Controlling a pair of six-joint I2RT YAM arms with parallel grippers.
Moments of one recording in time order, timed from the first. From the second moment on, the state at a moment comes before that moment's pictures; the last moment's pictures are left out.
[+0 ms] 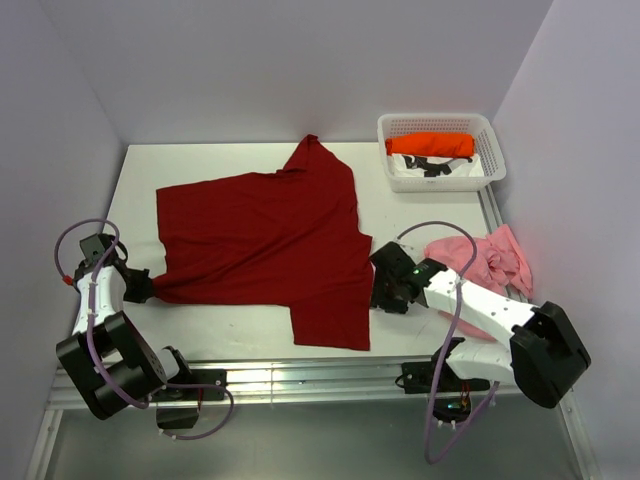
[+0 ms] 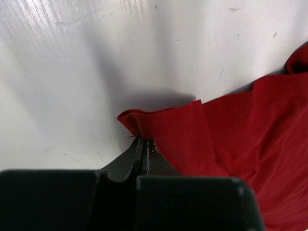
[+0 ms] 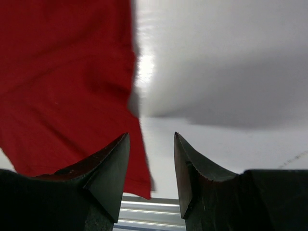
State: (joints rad) left arm 0.54 1.21 0.69 -0.66 -0.04 -0.91; right arm 0.64 1.15 0.60 -0.68 0.12 0.87
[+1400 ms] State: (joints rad) left arm 0.36 1.87 1.41 -0.49 0.18 -0.79; right arm 0.68 1.30 0.72 -0.51 0.10 0.78
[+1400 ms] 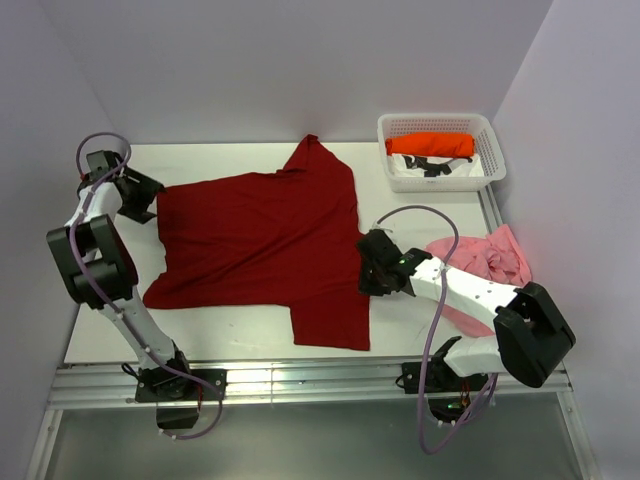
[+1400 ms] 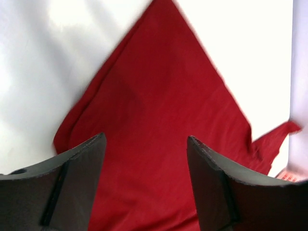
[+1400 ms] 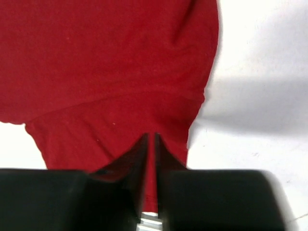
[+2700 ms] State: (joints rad) left arm 0.36 2.46 2.04 -0.44 0.16 -0.95; right arm 0.52 1.39 0.74 -0.43 0.11 0.69
